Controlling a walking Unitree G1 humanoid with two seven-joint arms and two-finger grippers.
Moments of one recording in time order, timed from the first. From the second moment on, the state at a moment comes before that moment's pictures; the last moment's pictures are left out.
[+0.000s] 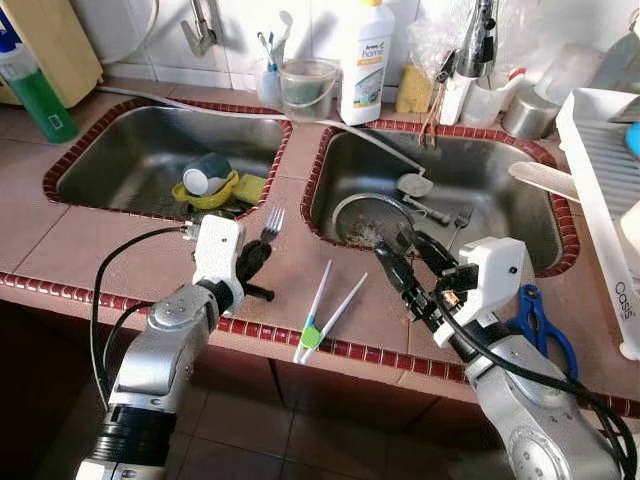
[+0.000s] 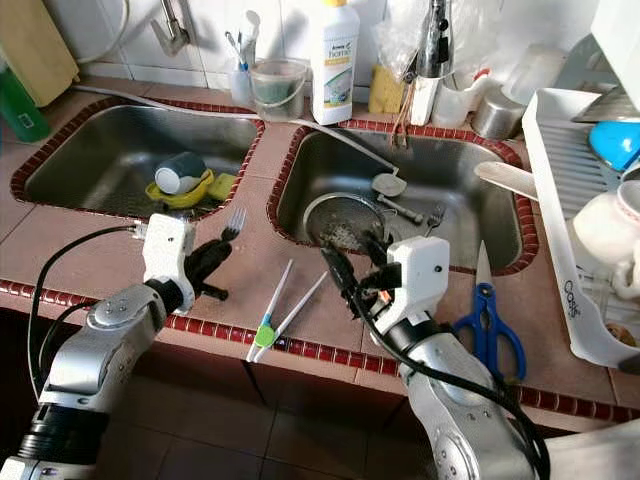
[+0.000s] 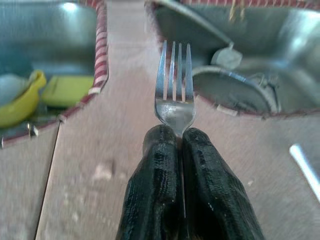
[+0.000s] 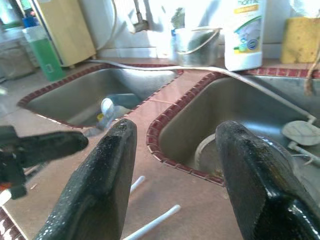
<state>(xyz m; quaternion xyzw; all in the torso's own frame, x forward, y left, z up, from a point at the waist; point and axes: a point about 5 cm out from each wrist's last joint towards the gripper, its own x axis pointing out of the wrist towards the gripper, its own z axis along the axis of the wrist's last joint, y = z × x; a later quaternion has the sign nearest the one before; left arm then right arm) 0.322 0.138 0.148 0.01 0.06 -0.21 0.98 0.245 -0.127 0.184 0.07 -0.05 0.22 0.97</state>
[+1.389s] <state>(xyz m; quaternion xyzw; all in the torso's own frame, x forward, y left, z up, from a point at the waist) 0.313 0.134 0.174 -0.01 -0.04 -0.29 0.96 0.268 -0.158 0.186 0.06 -0.08 0.12 0.99</state>
